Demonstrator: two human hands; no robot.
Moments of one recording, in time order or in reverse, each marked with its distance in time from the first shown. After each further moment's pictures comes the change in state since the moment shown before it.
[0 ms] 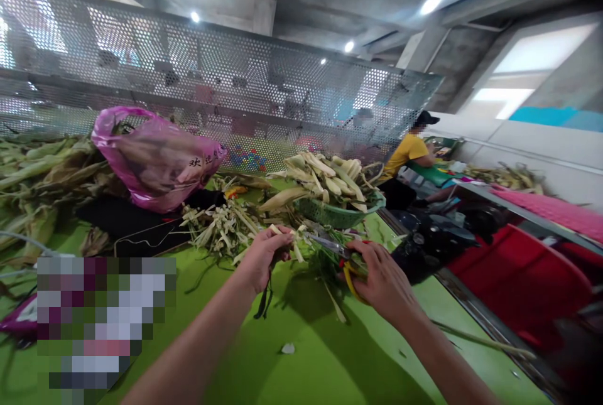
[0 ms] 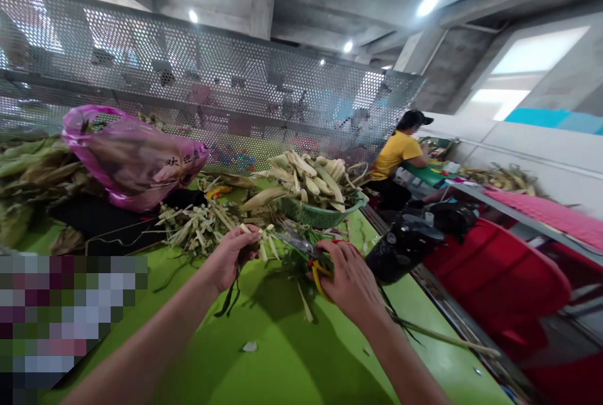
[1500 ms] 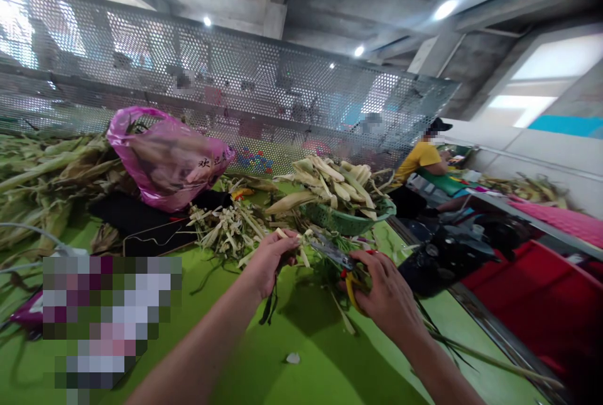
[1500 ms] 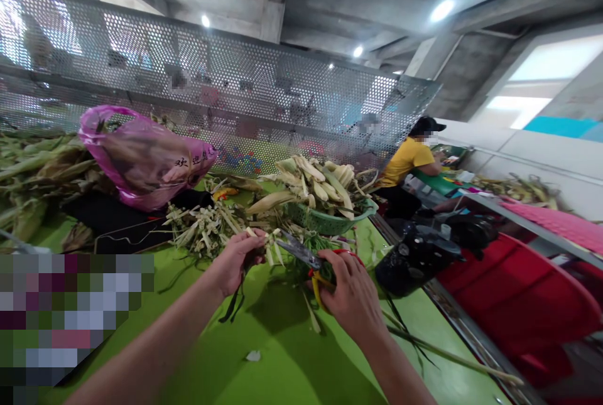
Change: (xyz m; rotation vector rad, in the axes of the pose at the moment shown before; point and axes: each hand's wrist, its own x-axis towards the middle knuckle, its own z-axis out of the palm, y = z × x) left_hand 0.004 -0.002 -0.002 -0.020 0.014 0.000; right_hand 0.000 -0.011 0.008 -0.006 0.066 -0.042
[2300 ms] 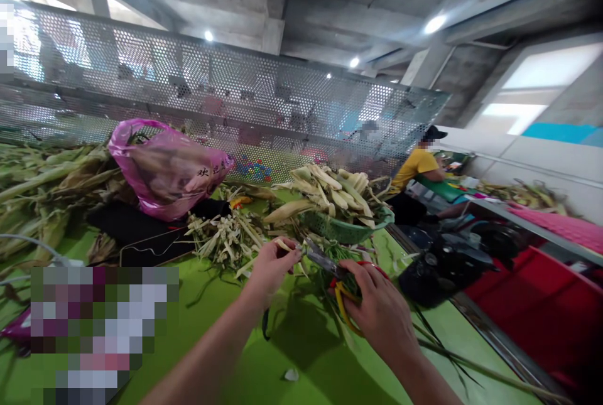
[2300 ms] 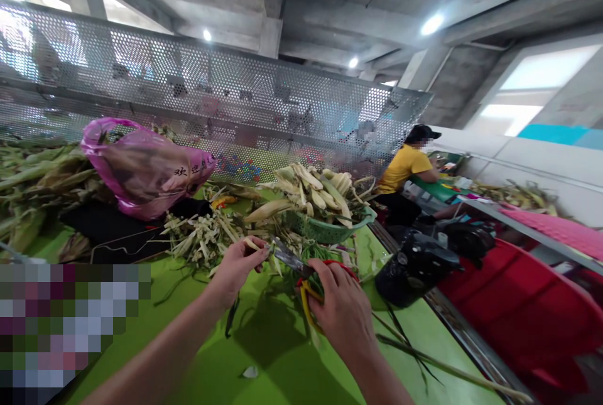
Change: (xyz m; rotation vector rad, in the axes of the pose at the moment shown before) left_hand 0.002 -0.003 0.006 0.291 0.006 0.240; right_hand 0.005 -0.024 -0.005 -0.065 0.000 0.033
